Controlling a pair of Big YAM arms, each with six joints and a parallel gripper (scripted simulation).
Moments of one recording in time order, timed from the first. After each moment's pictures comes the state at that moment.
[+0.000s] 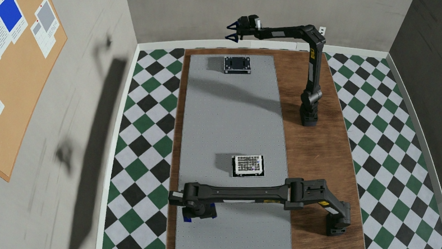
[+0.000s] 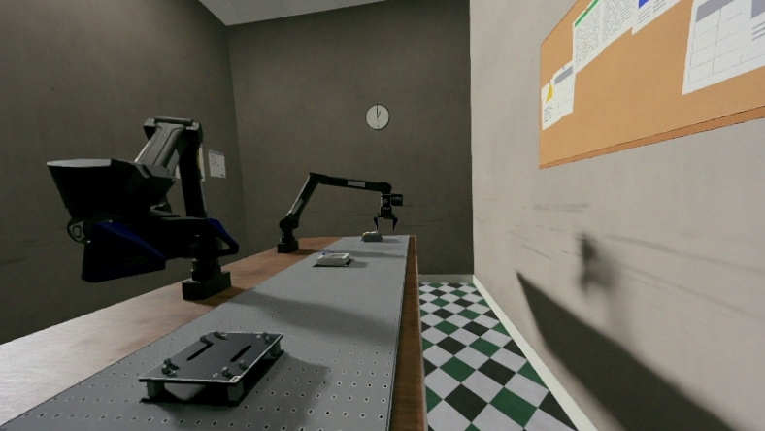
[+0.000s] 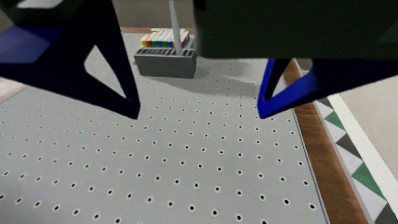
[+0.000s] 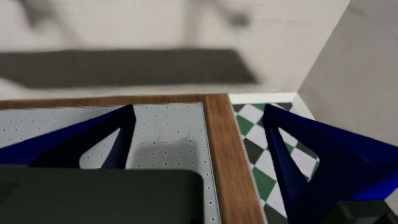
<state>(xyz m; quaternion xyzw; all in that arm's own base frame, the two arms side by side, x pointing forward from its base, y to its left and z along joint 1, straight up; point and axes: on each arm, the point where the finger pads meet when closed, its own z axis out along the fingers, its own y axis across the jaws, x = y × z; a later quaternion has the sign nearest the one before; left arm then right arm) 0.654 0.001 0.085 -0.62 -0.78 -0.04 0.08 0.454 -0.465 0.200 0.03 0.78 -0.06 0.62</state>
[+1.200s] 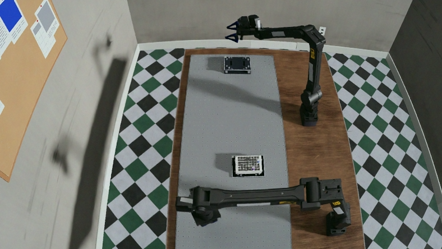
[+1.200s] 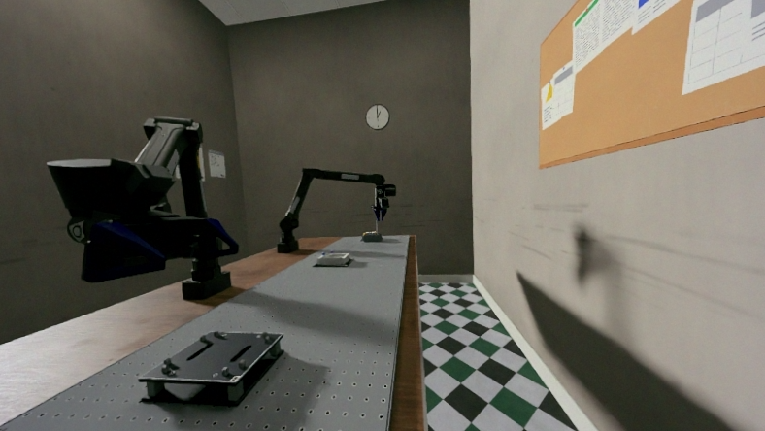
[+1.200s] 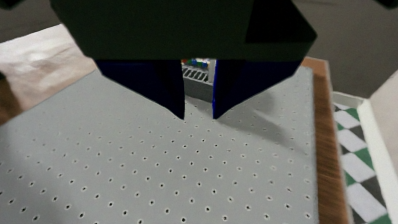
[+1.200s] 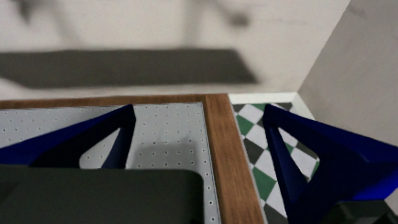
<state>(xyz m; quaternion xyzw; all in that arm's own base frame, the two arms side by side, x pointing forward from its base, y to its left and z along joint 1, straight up) 0.620 0.032 0.137 -0.52 -0.85 -0.04 0.05 0.454 -0.465 0.200 0.03 0.78 -0.06 0.62</state>
